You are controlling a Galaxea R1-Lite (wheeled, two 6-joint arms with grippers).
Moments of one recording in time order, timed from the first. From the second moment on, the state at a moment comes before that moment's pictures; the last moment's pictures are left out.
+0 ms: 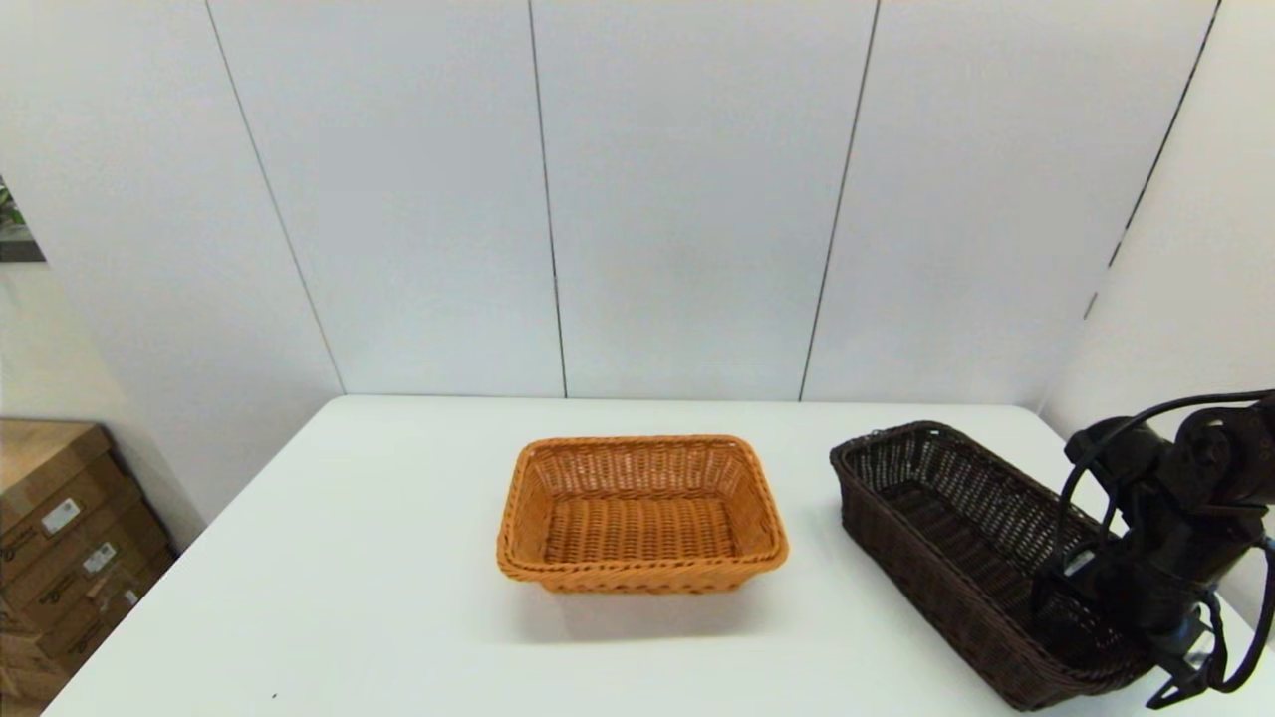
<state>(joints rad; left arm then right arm) 0.01 0.00 0.00 0.00 0.00 0.01 -0.16 2.00 -0.91 0.41 -0.09 0.93</state>
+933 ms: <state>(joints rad) 0.01 0.00 0.00 0.00 0.00 0.01 -0.17 2.00 -0.92 0.44 -0.09 0.93</state>
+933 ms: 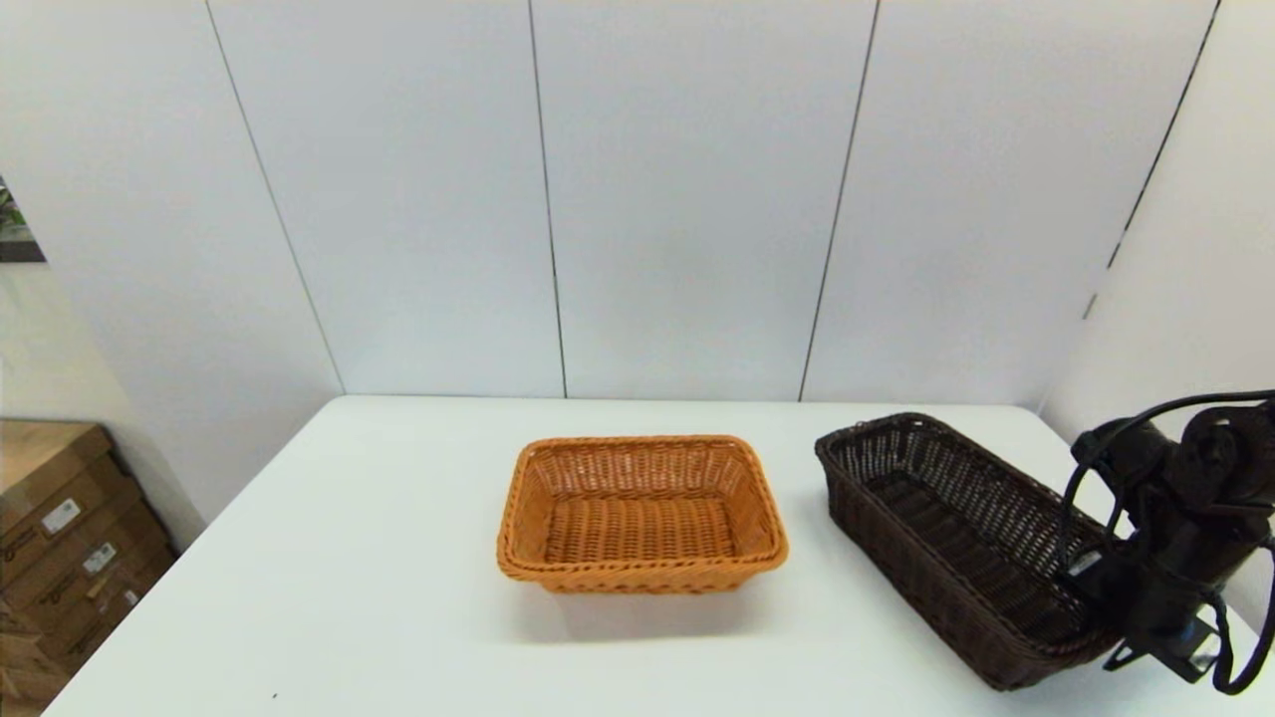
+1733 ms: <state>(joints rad) 0.01 0.00 0.00 0.00 0.00 0.01 -0.18 1.85 -0.92 0.46 -0.09 0.93</state>
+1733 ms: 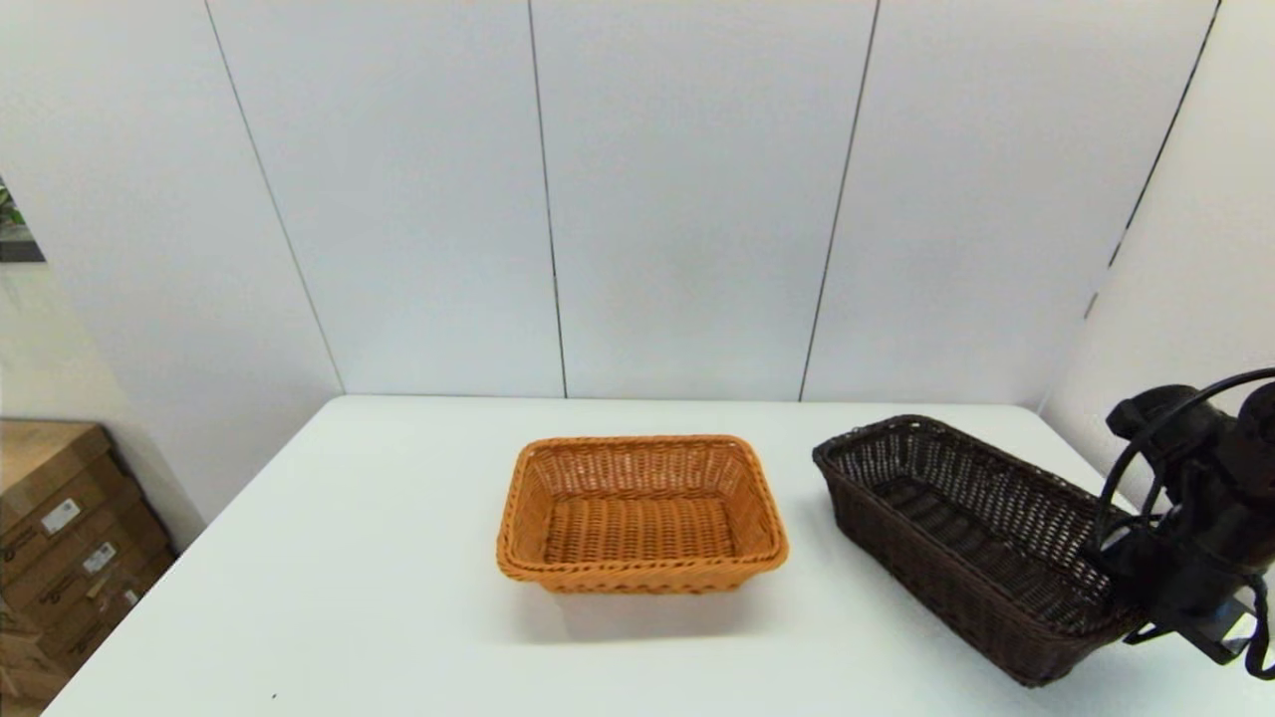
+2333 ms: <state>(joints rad) 0.01 0.00 0.00 0.00 0.00 0.01 -0.17 1.66 -0.96 0.46 -0.04 0.93</state>
